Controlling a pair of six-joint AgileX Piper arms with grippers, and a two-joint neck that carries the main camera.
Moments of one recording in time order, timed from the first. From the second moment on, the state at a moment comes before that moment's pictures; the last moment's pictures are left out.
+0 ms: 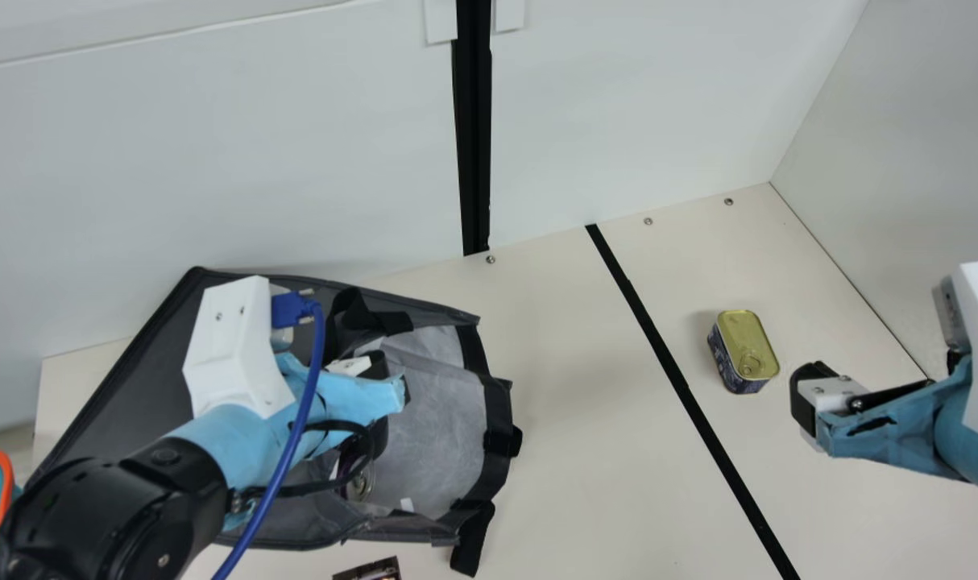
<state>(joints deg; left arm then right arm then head) -42.6 90.8 -83.7 -2.4 37.8 -29.4 -24.6 50.2 -73.7 -1.5 69.9 -12.8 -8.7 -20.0</state>
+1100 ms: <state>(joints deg) -42.6 90.8 -83.7 -2.4 37.8 -29.4 -25.2 60.0 -78.7 0.0 69.8 -16.1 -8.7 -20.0</state>
